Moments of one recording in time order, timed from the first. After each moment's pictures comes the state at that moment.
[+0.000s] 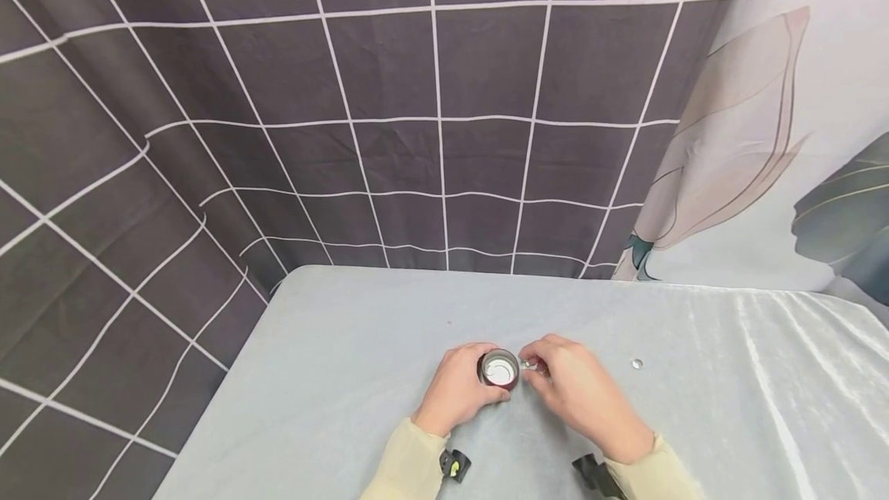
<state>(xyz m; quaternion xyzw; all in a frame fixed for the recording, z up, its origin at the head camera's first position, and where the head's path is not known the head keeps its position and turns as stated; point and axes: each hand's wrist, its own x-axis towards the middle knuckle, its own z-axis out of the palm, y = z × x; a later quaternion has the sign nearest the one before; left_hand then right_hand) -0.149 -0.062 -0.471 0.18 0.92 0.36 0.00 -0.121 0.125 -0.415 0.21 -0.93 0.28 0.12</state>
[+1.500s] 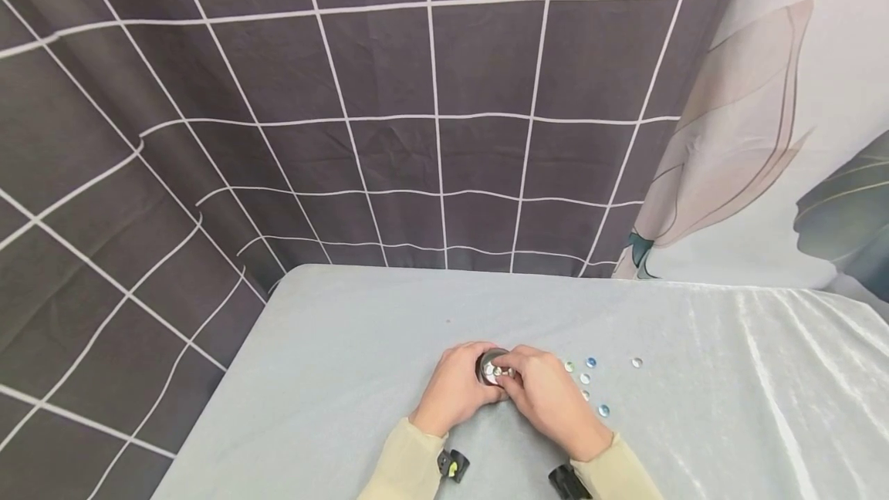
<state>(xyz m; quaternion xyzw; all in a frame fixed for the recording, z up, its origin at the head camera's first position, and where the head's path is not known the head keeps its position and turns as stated) -0.151 -0.061 -0.469 0.19 0.92 0.35 0.00 -0.128 0.100 -0.456 0.24 -0.91 0.31 0.15</state>
